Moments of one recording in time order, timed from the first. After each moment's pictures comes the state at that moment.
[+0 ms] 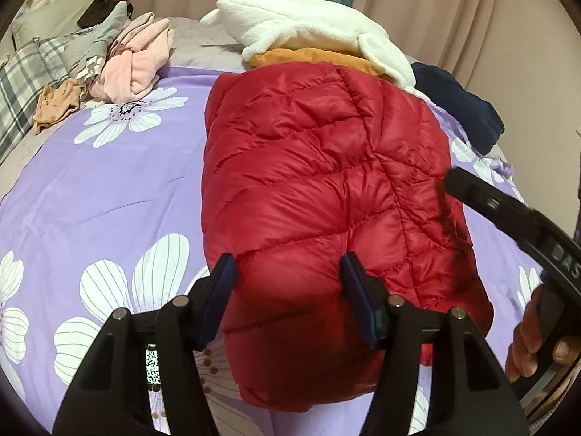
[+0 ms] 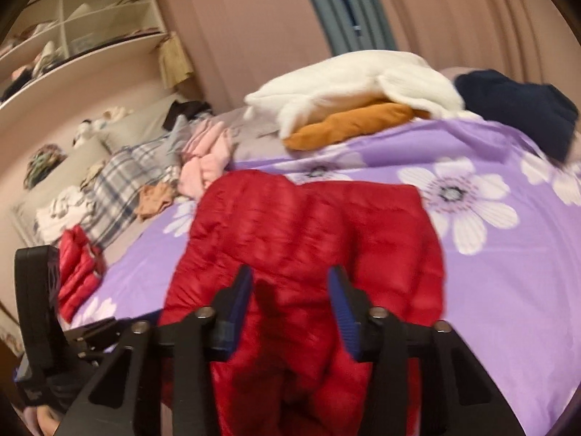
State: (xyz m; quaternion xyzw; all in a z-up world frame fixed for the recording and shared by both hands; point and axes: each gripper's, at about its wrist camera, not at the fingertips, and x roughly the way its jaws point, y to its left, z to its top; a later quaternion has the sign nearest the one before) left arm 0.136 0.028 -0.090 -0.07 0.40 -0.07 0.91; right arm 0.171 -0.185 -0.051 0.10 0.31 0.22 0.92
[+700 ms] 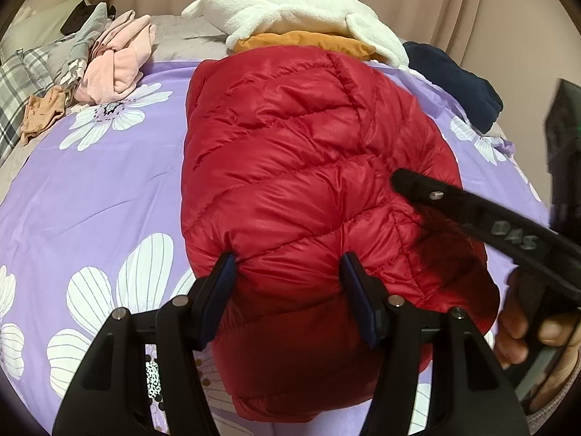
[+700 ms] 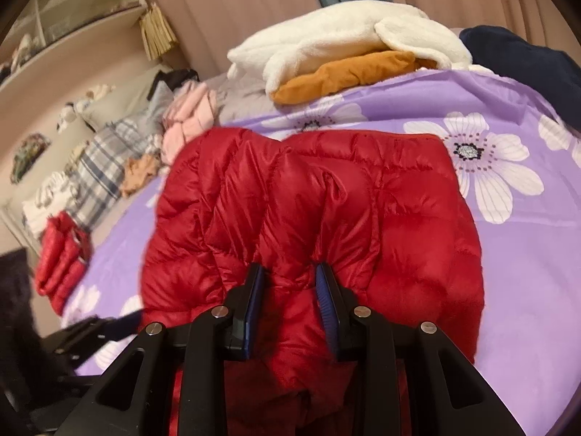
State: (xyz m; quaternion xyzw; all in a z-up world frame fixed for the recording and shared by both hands) left arm 0.149 0.016 -0.108 -0.04 0.42 -0.09 0.90; right arm 0.189 -0.182 -0.079 0.13 0.37 0.21 0.90
